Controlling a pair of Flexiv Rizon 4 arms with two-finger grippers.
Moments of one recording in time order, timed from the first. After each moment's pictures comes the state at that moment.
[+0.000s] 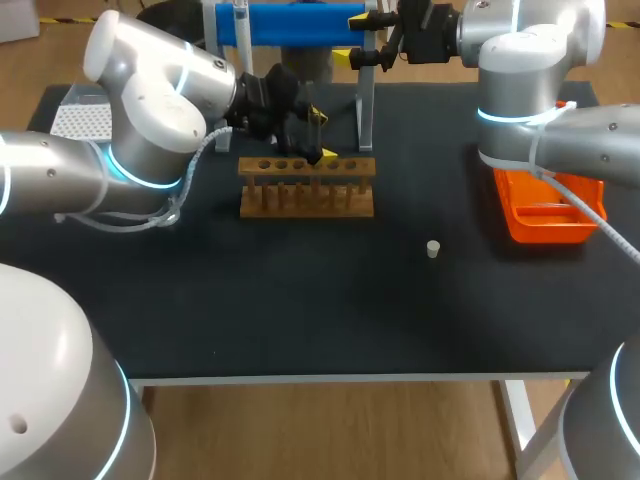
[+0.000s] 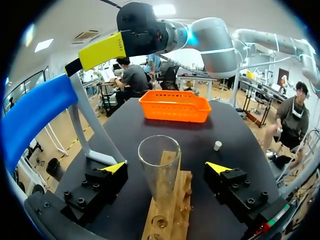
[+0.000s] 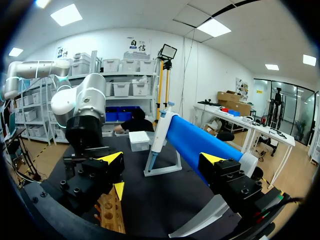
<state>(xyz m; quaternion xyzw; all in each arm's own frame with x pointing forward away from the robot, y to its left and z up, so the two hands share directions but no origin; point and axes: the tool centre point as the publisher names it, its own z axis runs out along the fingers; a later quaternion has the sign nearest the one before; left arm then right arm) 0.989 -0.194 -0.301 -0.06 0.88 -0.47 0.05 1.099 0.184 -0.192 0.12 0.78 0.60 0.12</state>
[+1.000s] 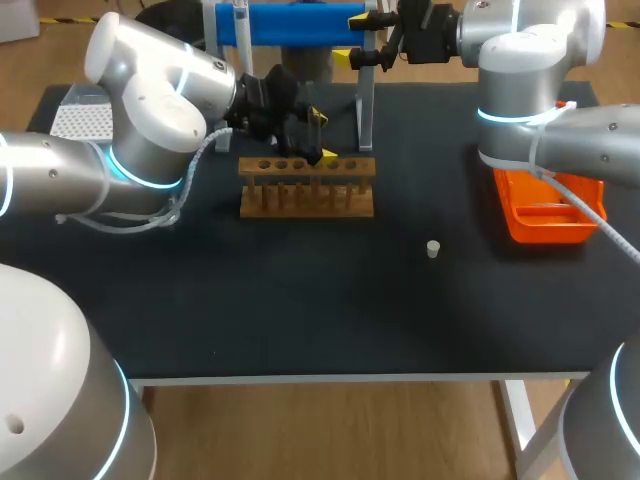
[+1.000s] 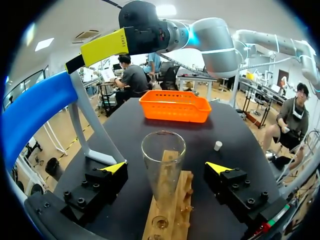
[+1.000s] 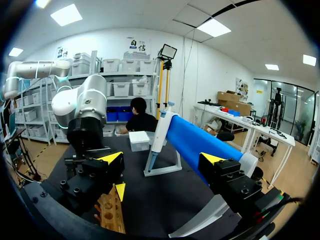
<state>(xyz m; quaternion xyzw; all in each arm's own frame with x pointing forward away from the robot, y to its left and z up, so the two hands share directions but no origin) 0.990 -0.194 -0.304 -0.06 0.88 -0.47 0.04 1.099 0.184 -0.192 0.12 0.78 0.60 0.12</state>
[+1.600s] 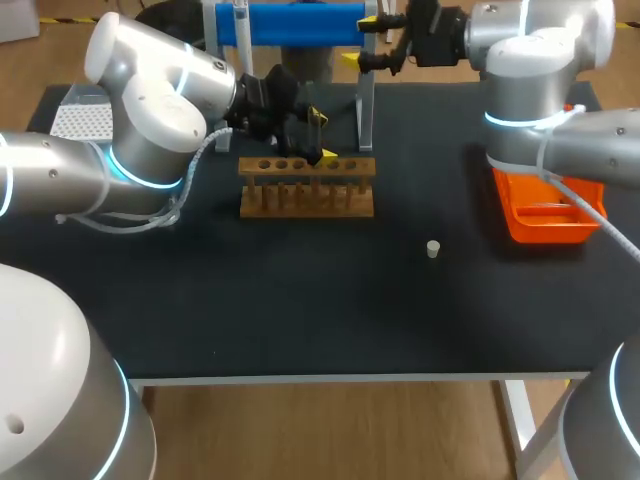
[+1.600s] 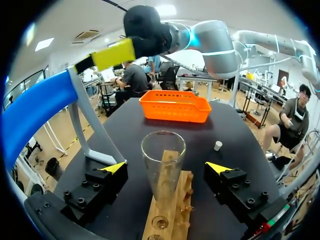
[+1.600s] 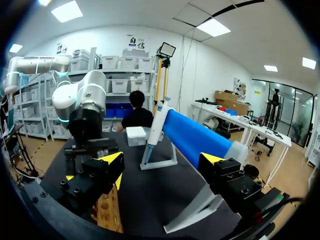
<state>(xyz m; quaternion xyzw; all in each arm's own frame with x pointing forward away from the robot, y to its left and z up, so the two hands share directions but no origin) 0.990 -0.194 -0.304 -0.06 0.88 -0.47 0.04 1.097 0.157 -0.204 0.12 0.79 0.59 0.13</state>
